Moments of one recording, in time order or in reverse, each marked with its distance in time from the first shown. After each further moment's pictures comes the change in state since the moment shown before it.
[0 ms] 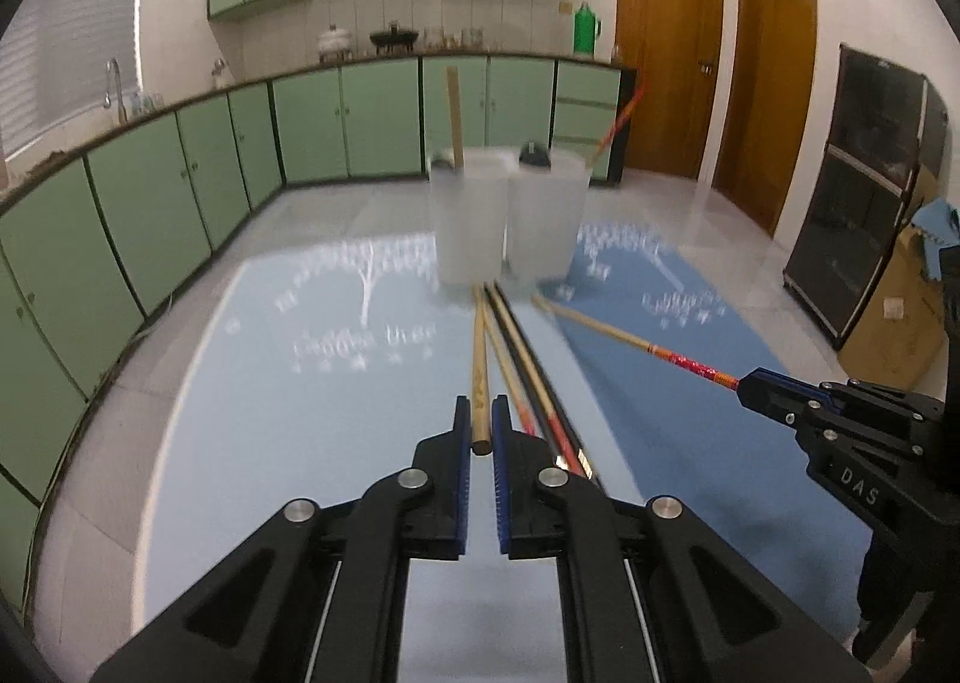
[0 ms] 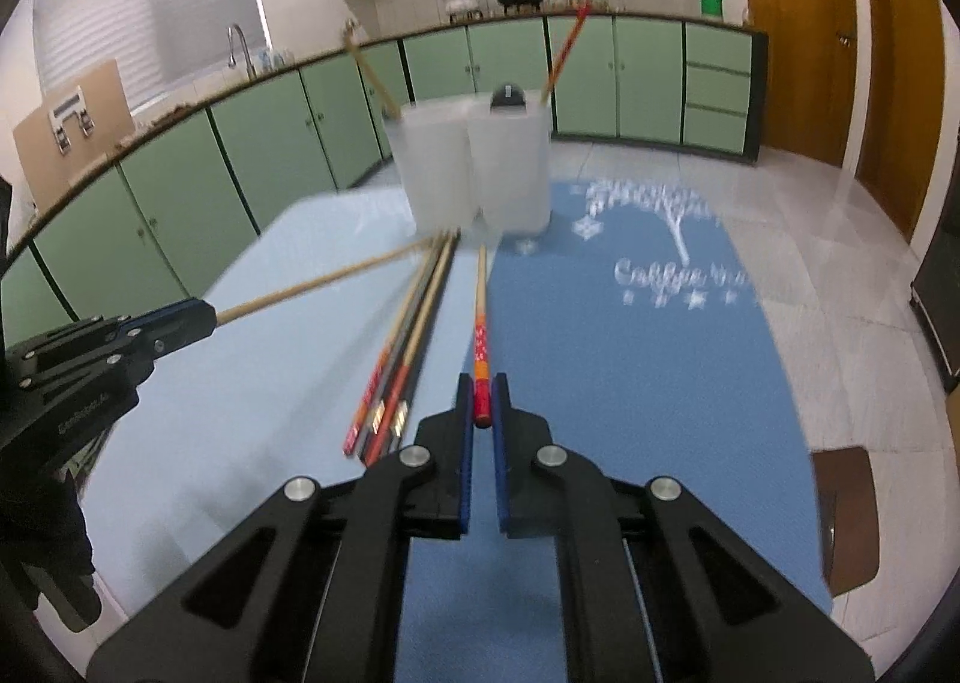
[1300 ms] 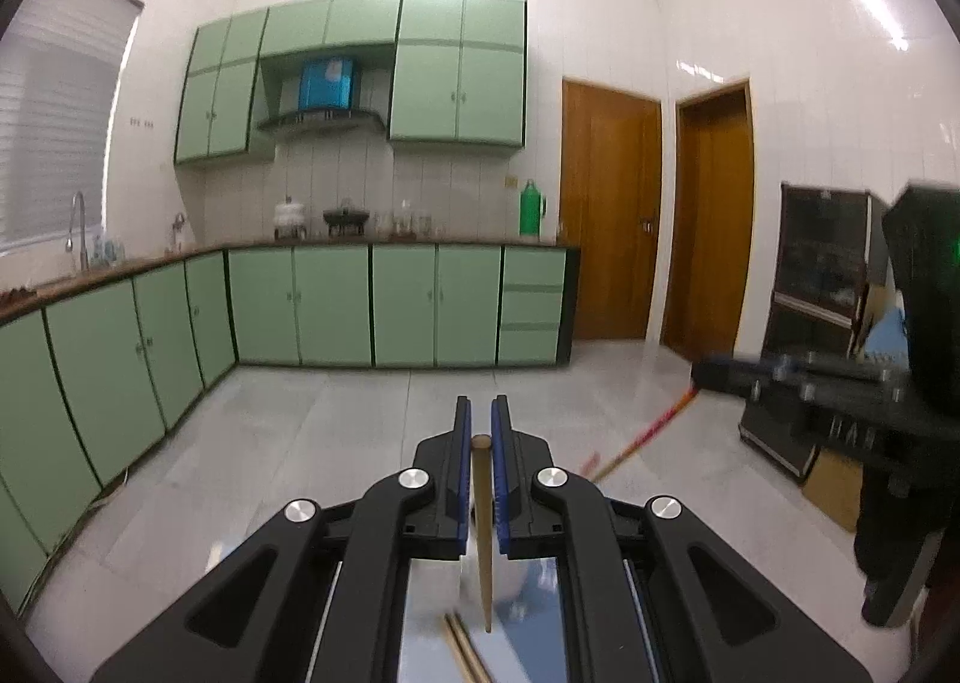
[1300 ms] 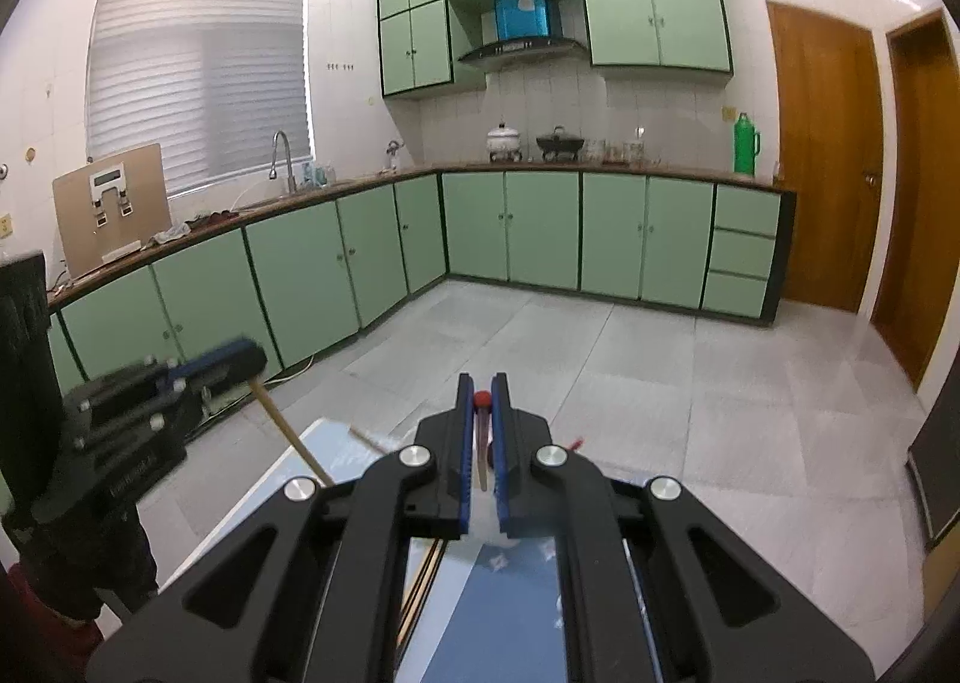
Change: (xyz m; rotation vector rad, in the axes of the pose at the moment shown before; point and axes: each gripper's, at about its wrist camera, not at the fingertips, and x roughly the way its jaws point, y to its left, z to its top) left arm -0.037 -0.006 0.204 0.041 -0.432 -0.124; right arm -0.069 -0.015 0.243 -0.128 -0.278 0.043
